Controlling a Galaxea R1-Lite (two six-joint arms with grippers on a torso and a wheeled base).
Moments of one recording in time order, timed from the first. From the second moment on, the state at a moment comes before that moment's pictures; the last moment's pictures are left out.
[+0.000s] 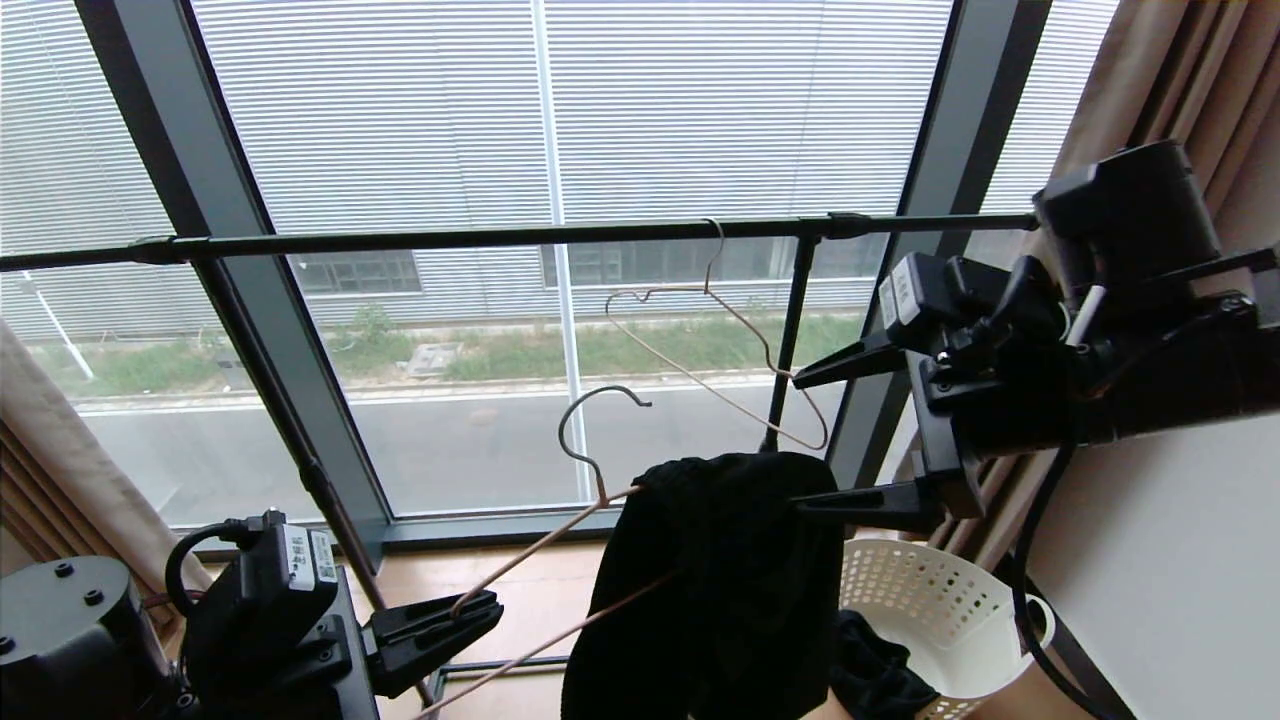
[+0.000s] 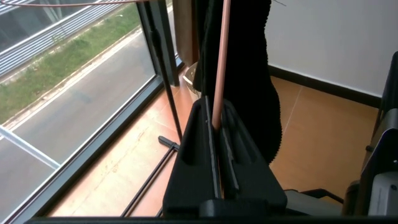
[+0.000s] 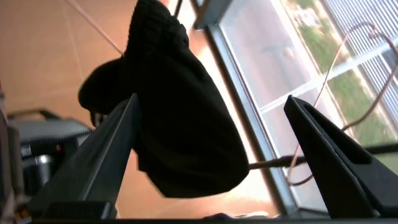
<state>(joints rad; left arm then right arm) -0.43 1.60 0.00 -1.40 -0.51 0.20 0.47 1.65 -1.29 0.35 0.53 -0.75</state>
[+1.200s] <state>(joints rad) -0.46 1.59 0.00 -1.40 -0.51 0.19 0.61 2.07 -1.83 0.87 0.68 -0.91</state>
